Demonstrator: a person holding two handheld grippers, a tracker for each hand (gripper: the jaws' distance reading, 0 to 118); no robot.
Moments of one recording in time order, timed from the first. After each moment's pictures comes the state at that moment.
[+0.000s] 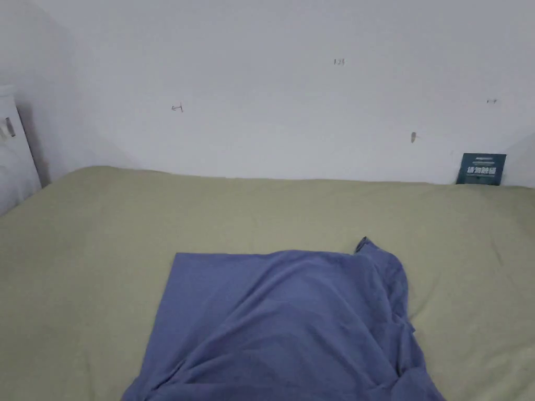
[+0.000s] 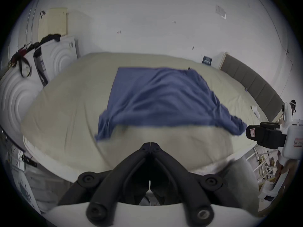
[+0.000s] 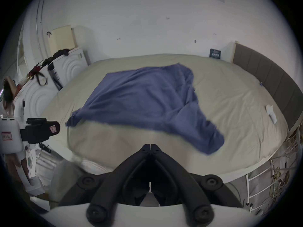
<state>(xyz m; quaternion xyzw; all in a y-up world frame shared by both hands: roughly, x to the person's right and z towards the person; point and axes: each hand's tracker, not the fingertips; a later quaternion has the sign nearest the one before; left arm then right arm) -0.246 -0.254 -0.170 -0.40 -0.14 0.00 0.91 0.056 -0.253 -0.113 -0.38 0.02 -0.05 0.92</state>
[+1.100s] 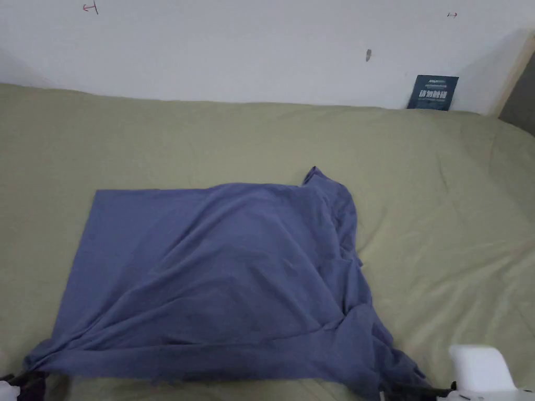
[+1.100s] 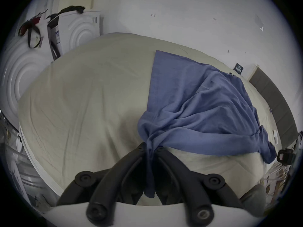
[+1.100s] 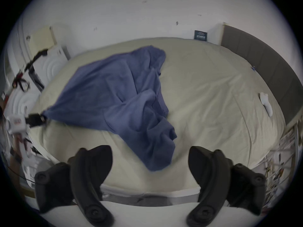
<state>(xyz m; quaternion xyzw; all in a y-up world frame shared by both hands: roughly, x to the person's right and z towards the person) -0.293 -0.321 -0.297 -0.43 -0.04 0.05 0.90 0.179 -0.286 -0.168 -0.45 -0.04 -0.04 0.89</state>
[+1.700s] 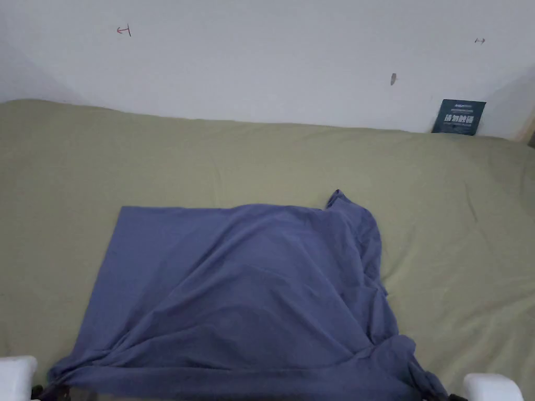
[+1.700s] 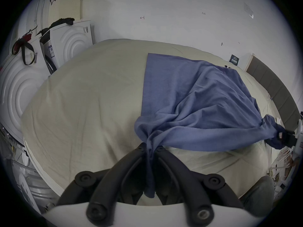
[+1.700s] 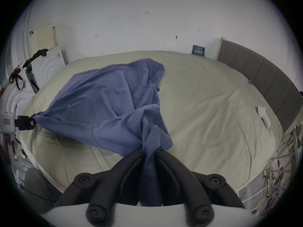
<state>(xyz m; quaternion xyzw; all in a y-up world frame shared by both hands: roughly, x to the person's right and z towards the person) -0.285 -0.303 -0.295 -0.42 -0.05 0.01 0.91 0.165 -0.294 -0.180 -0.36 -0.07 -0.02 0.93</state>
